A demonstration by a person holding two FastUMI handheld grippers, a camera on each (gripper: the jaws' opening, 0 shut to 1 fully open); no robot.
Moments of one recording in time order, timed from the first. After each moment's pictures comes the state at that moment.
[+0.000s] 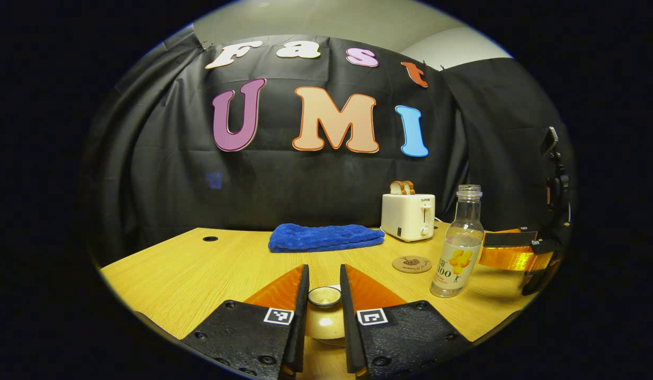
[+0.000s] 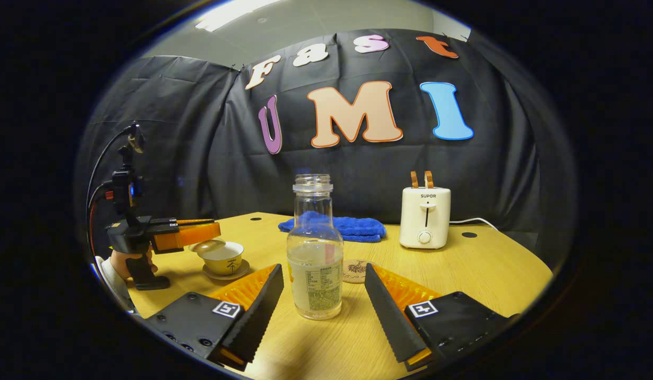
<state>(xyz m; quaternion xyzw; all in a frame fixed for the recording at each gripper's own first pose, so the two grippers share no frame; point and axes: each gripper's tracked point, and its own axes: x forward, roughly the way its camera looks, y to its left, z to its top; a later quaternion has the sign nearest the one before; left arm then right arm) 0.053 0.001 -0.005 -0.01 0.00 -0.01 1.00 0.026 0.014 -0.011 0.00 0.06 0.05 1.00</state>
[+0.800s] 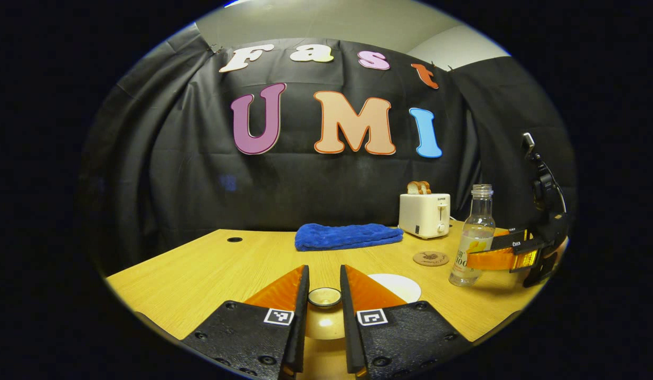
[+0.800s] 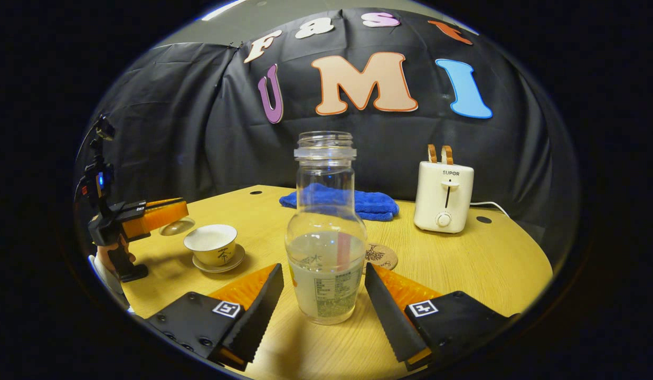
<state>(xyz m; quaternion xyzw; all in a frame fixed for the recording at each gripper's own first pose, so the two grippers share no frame) 0.025 0.051 -0.007 0.00 0.00 0.03 1.00 0.062 0.028 -0.046 -0.02 0.14 0.06 0.99</state>
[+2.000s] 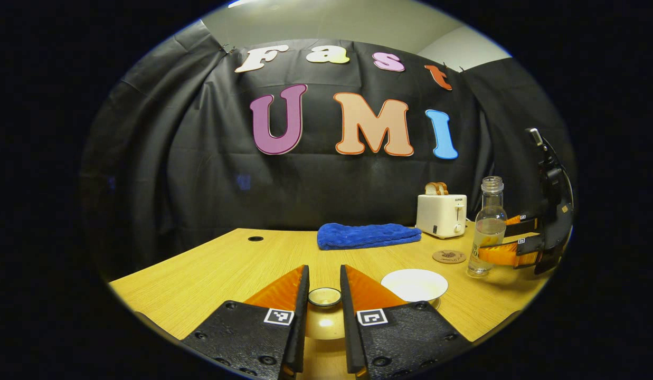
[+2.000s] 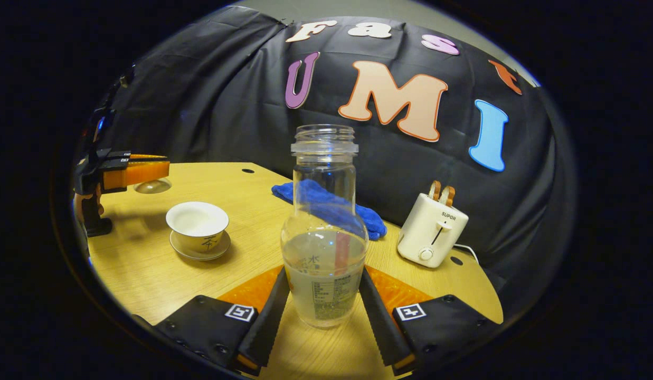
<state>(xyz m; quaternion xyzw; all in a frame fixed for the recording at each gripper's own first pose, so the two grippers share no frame) 0.013 0.088 -0.007 -0.01 -0.01 0.06 1.00 0.077 0.045 -0.022 -0.19 0.13 0.02 0.97</state>
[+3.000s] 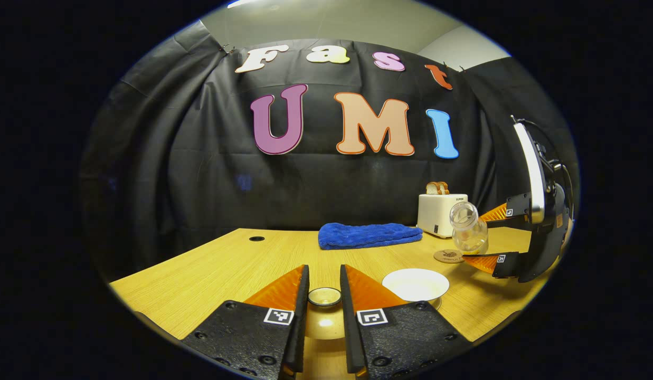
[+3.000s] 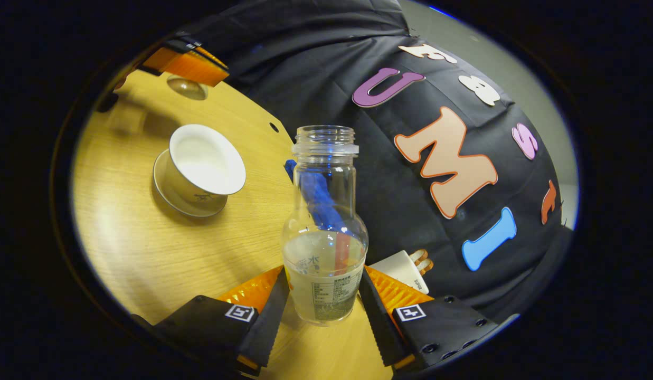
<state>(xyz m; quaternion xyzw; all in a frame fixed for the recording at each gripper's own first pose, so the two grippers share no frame) 0.014 0.087 -0.009 -0.01 0.00 0.06 1.00 0.103 0.071 -0.021 -0.52 0.09 0.02 0.85</state>
